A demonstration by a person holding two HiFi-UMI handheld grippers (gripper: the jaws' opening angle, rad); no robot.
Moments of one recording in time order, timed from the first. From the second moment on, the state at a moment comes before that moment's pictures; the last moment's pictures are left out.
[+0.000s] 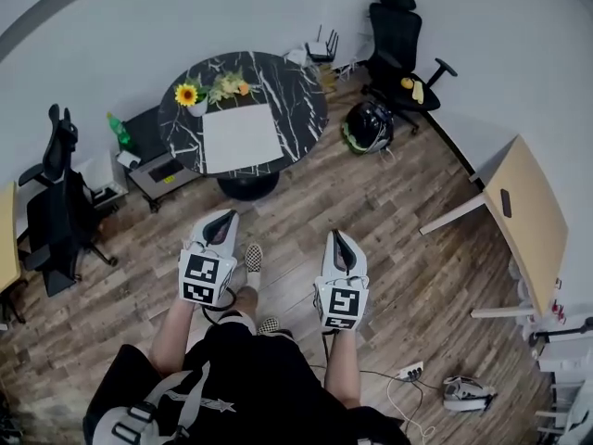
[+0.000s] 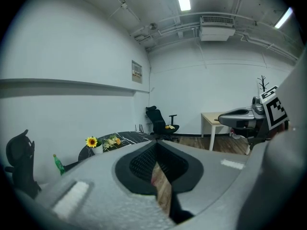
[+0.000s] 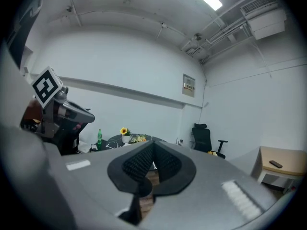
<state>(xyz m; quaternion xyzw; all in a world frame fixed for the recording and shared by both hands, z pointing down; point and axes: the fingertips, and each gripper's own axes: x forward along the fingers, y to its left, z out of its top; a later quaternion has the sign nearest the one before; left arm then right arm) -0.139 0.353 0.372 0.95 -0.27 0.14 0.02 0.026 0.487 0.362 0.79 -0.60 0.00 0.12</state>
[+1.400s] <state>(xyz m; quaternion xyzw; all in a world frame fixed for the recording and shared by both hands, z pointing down) -0.106 0.060 0.563 0.88 -0.36 0.28 0.16 0.086 0.129 0.551 0.65 -0.71 0.14 0.22</state>
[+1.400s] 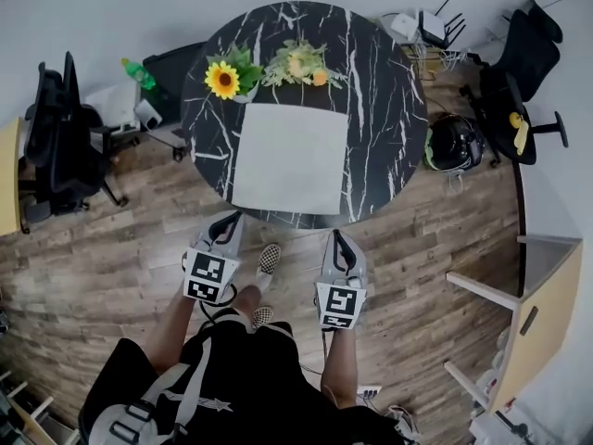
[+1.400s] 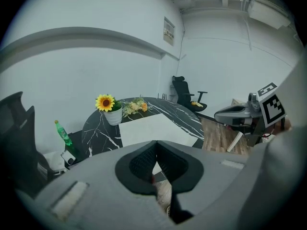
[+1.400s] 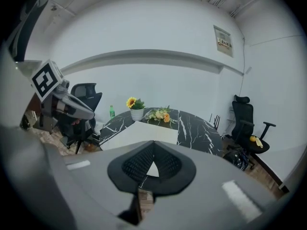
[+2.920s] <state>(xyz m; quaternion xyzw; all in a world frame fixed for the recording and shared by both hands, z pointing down) -0.133 0.056 0.707 0.77 -0.05 0.62 -0.13 0.113 0.125 0.706 0.24 -0.75 -0.04 0.62</state>
